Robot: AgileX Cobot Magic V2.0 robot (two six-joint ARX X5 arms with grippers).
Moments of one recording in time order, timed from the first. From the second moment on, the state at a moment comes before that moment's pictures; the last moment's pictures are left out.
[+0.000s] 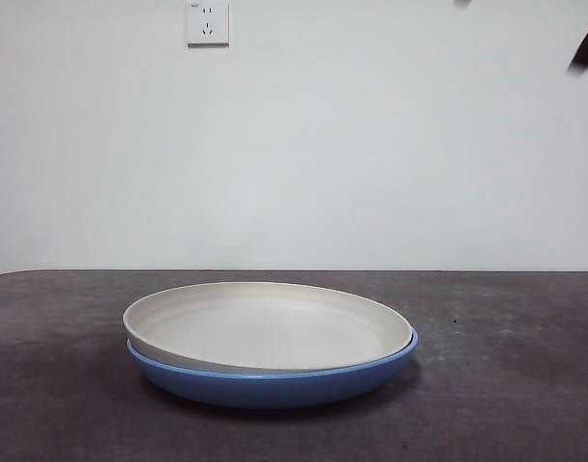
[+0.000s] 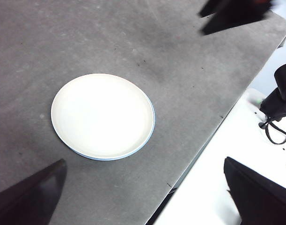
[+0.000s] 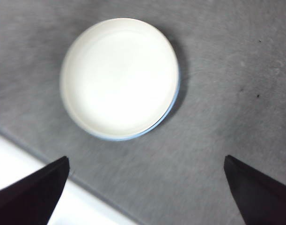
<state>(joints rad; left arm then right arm) -0.56 0.67 1.16 -1.12 0.36 0.09 0.58 0.96 1.14 -1.06 -0.18 0.31</state>
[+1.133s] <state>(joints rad) -0.56 0.67 1.16 -1.13 0.36 0.04 0.64 0.57 1.14 -1.14 -0.13 0.31</state>
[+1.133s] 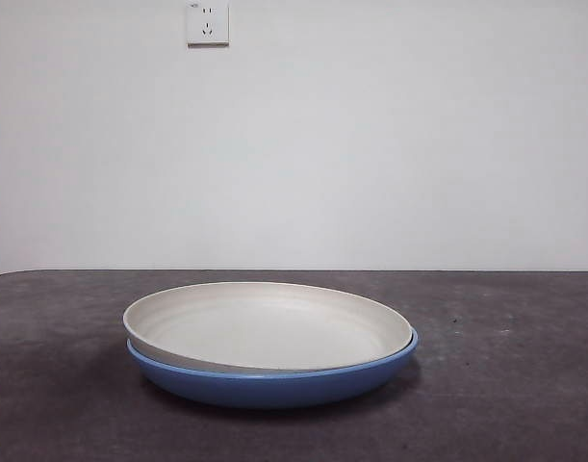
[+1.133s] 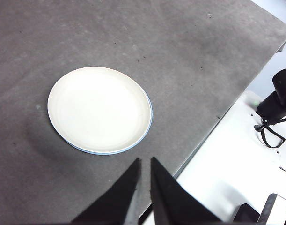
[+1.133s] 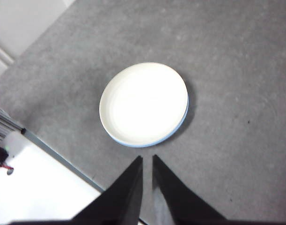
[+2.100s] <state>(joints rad) -0.02 0.35 0.82 -0.77 0.36 0.09 0.64 0.57 1.14 -1.10 -0.13 0.31</state>
